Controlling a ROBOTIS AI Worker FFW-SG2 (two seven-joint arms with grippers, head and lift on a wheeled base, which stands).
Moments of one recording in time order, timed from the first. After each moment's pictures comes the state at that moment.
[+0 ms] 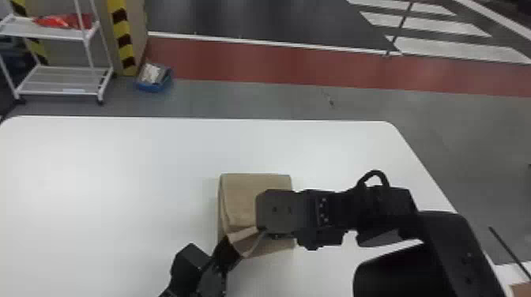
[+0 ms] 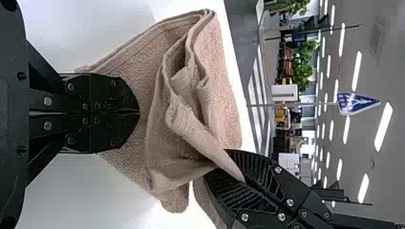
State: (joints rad) left arm 0.35 0.00 -0.32 -1.67 -0.27 0.11 -0.36; right arm 0.01 -0.47 0.51 -2.24 1.04 0.69 1.36
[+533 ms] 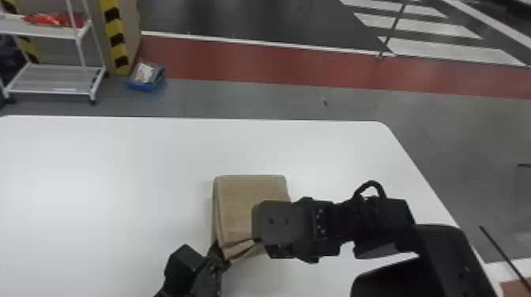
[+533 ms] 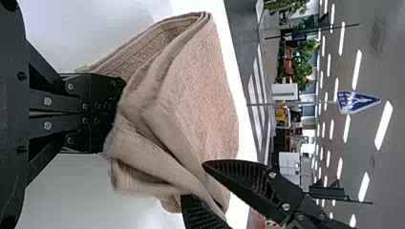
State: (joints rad) left arm 0.35 0.00 -0.32 -1.67 -0.27 0.11 -0.36; right arm 0.06 -0.48 0.51 -2.27 1.07 0.70 1.36
